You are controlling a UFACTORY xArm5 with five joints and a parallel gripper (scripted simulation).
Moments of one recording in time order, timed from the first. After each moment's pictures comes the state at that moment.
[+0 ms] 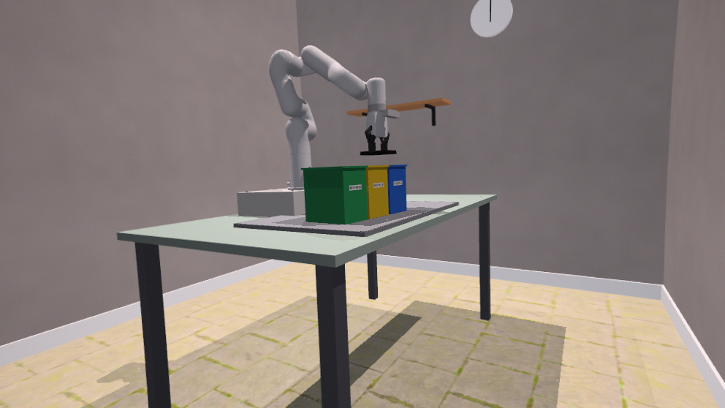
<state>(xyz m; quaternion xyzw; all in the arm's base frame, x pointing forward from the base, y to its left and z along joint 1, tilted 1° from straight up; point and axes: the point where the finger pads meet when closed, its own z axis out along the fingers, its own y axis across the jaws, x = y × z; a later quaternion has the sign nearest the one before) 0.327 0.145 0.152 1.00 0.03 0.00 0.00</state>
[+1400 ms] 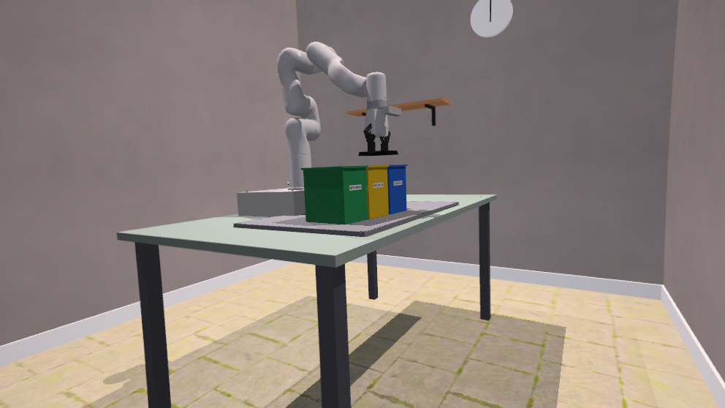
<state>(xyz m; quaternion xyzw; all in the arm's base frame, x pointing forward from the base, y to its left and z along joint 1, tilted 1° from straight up) 0.394 0.056 0.144 1.00 0.03 -0.01 0.00</state>
